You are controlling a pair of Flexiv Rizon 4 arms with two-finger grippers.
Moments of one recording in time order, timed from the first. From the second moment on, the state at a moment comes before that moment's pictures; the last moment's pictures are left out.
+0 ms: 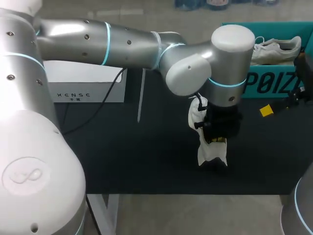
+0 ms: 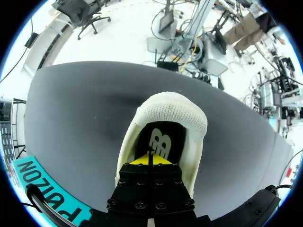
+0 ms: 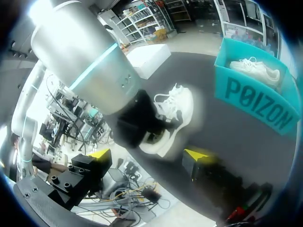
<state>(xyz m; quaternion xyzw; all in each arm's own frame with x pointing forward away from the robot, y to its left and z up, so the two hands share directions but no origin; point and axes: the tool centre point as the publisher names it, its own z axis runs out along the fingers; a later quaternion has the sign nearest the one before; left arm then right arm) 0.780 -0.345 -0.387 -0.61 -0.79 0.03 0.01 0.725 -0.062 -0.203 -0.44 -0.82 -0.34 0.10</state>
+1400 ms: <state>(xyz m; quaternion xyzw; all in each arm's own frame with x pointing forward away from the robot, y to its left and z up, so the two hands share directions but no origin) 0.809 -0.335 -0.359 -0.63 -0.77 -0.06 -0.03 0.725 -0.062 -0.203 -0.44 -0.82 -0.34 0.10</state>
